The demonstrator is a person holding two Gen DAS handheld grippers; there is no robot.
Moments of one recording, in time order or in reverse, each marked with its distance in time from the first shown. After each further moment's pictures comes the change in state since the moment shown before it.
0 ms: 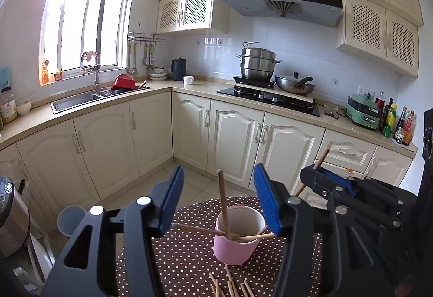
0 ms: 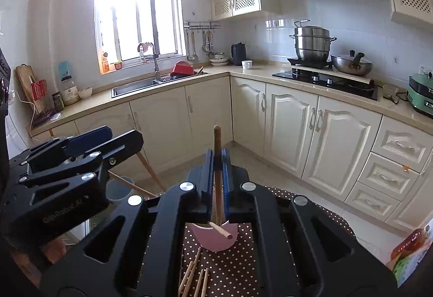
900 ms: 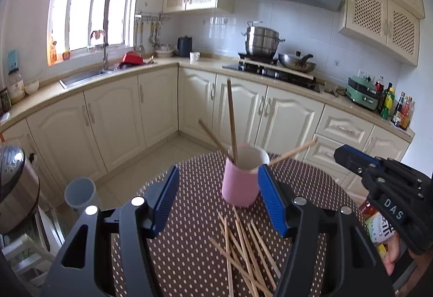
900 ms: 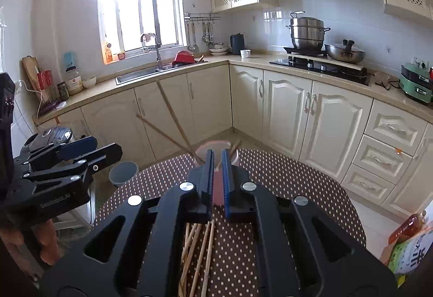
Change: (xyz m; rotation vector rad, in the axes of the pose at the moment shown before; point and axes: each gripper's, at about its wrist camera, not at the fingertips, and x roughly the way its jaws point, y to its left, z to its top) left arm -0.063 0.020 -0.074 -0.019 0.135 0.003; right arm -0.070 0.006 -0.057 0.004 0.050 -0.010
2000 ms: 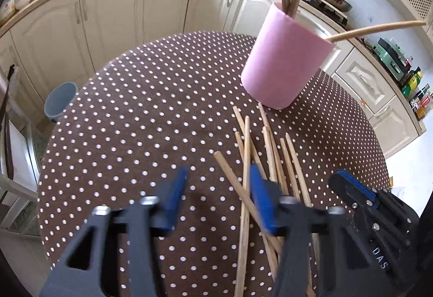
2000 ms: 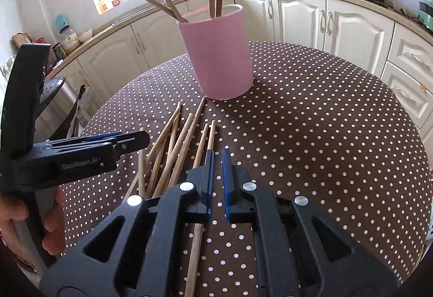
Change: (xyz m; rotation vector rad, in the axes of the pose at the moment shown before) left arm 0.144 0.022 -0.114 -0.188 0.460 -0.026; right arm 0.096 -0.013 -0.124 0.086 0.342 0.089
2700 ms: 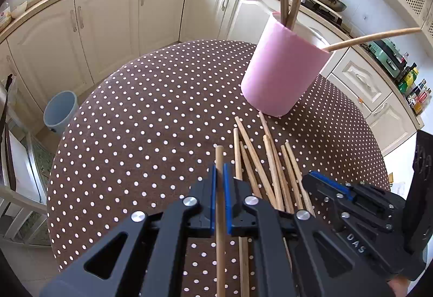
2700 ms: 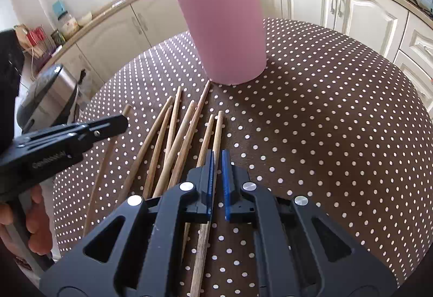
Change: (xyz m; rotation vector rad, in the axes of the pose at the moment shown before) left arm -0.011 0.008 0.009 0.033 -0.033 0.001; right arm 0.041 0.009 0.009 -0.009 0.134 0.019
